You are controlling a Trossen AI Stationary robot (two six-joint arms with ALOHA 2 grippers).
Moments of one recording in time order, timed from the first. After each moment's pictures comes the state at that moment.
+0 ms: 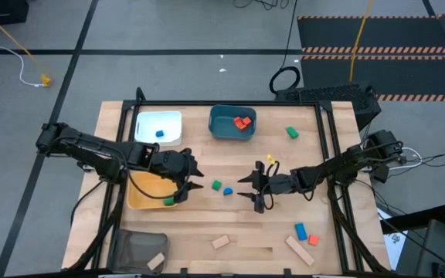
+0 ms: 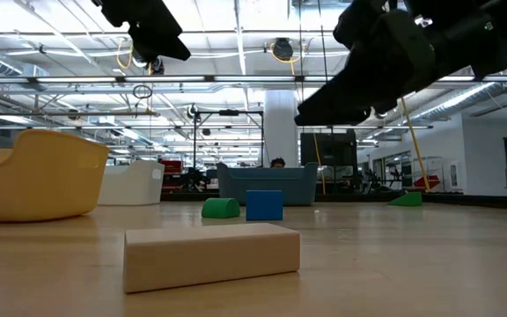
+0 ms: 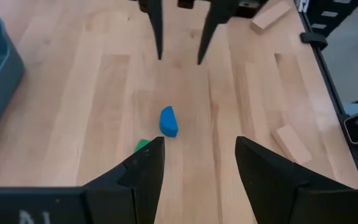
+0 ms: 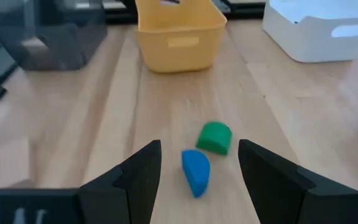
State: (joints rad) left arm -0.17 1.27 0.97 -0.40 -0.01 -0.20; right arm 0.27 1.53 0.56 0.54 0.28 0.20
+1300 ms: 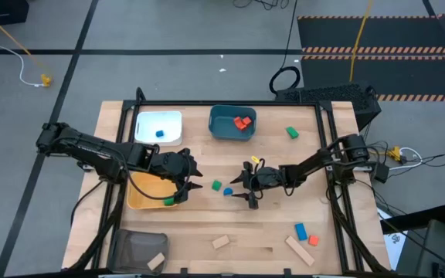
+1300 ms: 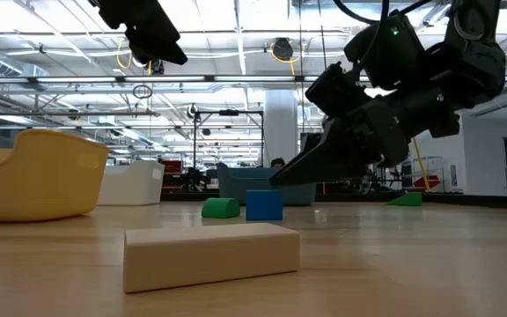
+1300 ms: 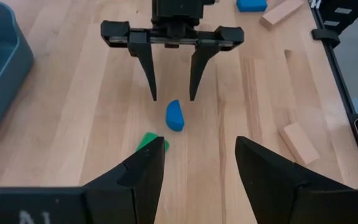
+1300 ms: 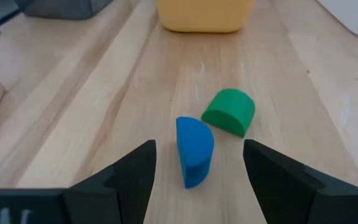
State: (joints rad) left arm -0.19 1.27 0.97 -0.43 -0.05 -0.23; right arm 0.12 1.85 0.56 0.85 0.00 0.04
